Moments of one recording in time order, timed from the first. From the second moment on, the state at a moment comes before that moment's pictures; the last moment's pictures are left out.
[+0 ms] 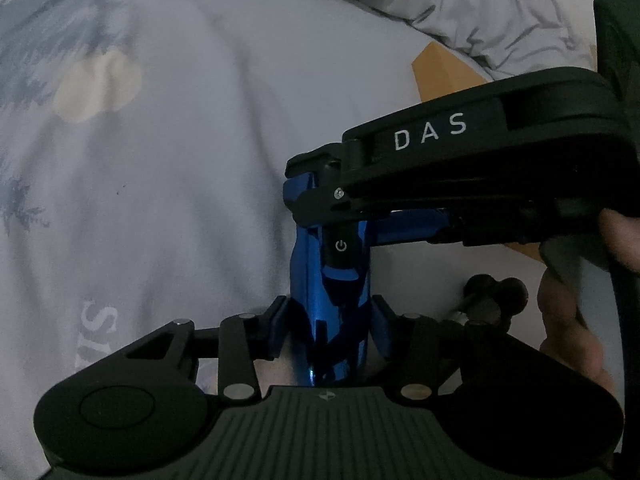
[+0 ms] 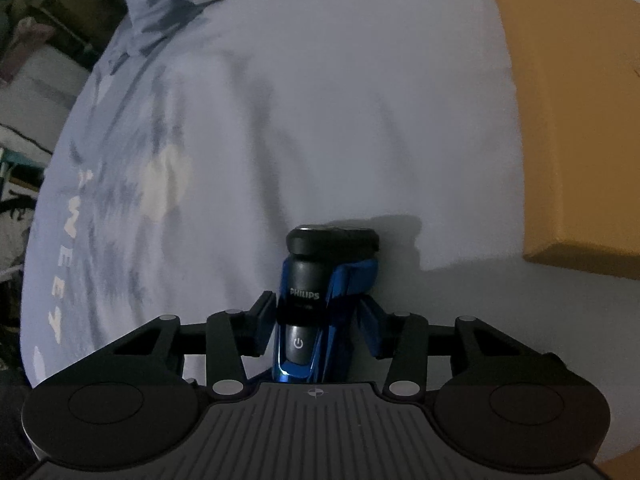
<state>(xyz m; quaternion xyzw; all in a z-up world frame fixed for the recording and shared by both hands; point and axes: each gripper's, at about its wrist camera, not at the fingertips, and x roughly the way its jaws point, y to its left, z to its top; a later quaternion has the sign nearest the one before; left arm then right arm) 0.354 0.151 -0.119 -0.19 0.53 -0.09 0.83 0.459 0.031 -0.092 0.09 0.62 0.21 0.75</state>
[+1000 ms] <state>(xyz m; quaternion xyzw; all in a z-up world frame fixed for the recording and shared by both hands) 0.272 0.135 -0.018 -0.14 0.44 -0.05 0.88 0.369 0.032 0.036 0.06 0.51 0.29 0.80</state>
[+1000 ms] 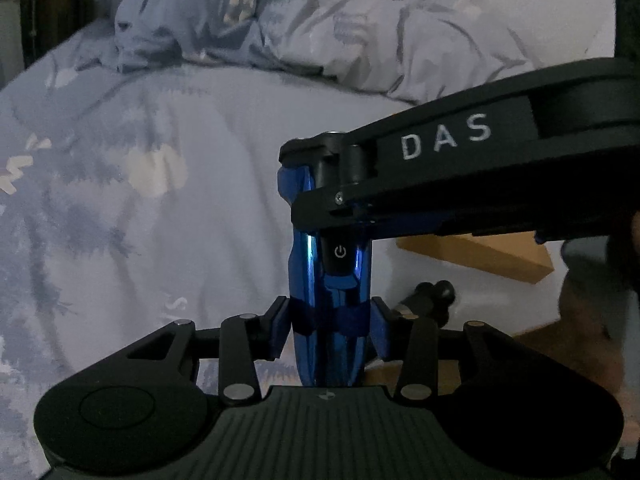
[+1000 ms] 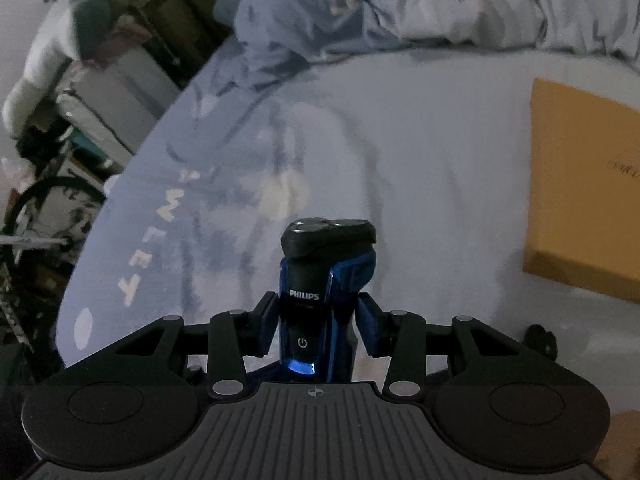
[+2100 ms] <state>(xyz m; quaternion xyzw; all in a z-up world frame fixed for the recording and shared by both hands) 0.153 0.065 0.048 -0.10 0.39 -0.08 0.91 0.216 -0.068 0.151 0.08 0.42 0.32 0.85</state>
